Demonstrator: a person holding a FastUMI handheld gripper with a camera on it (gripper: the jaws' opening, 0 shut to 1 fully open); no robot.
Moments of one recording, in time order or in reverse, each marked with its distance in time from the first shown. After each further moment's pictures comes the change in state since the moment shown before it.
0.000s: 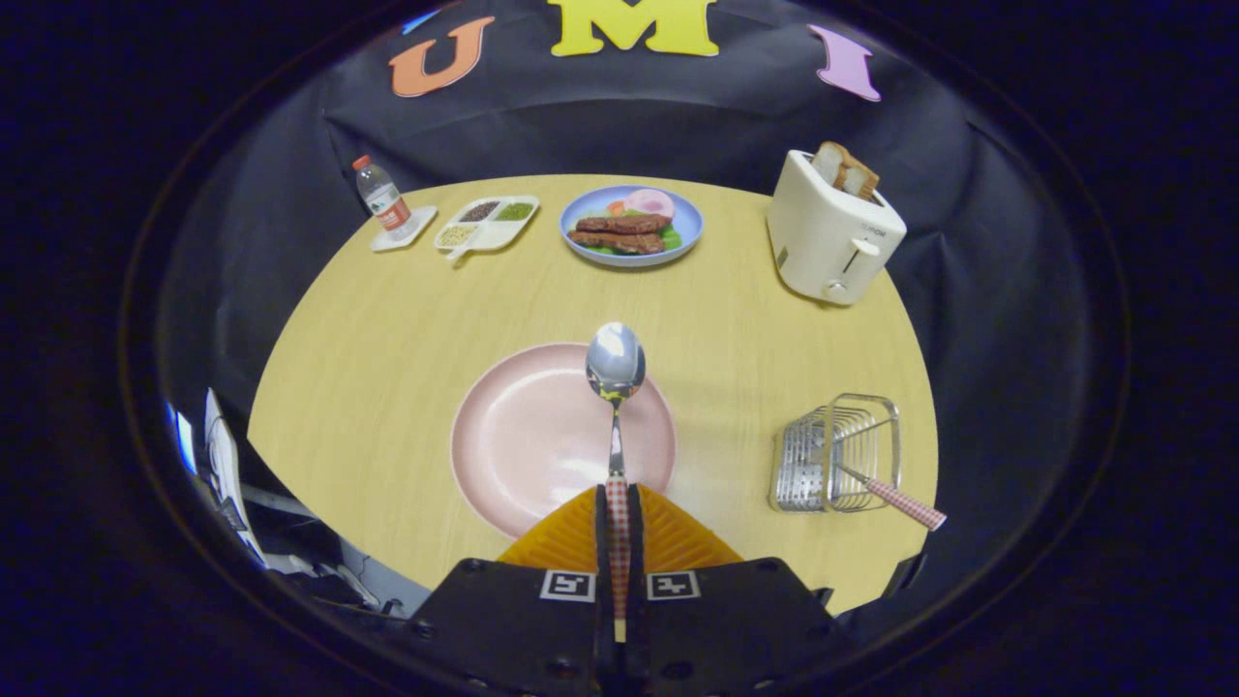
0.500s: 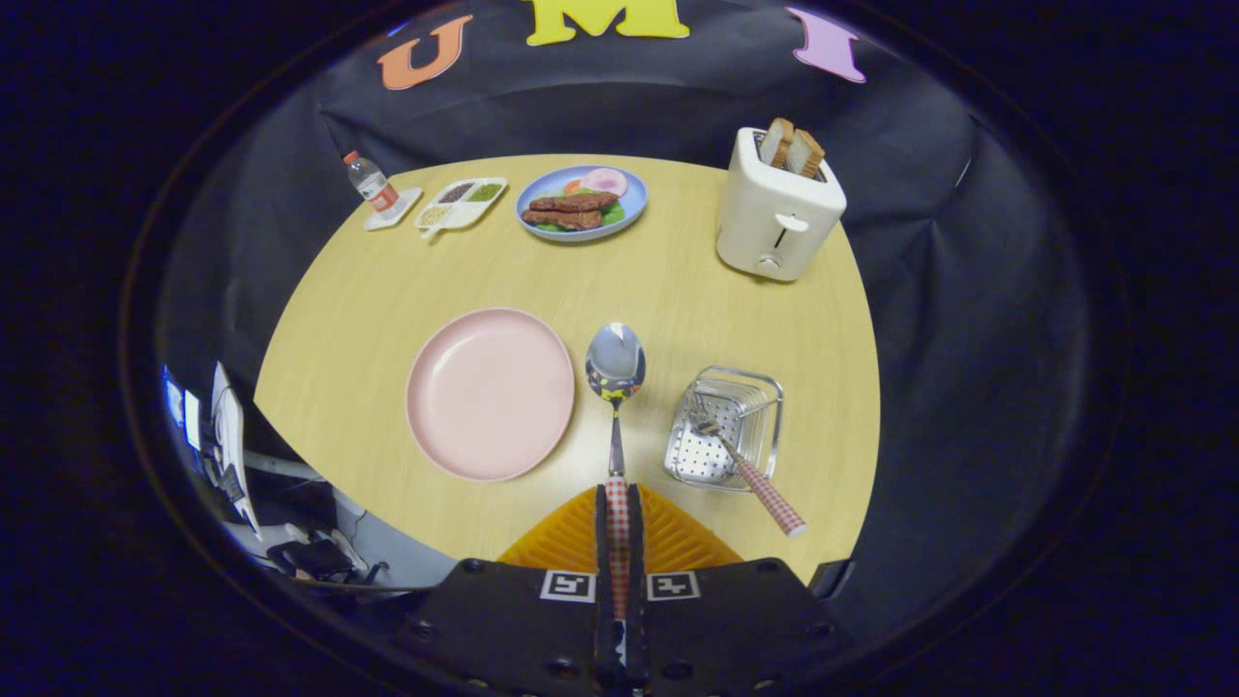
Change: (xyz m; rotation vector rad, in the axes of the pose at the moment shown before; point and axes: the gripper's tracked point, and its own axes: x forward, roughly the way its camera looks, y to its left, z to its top) arm -0.048 -0.100 -0.015 -0.041 0.143 0.008
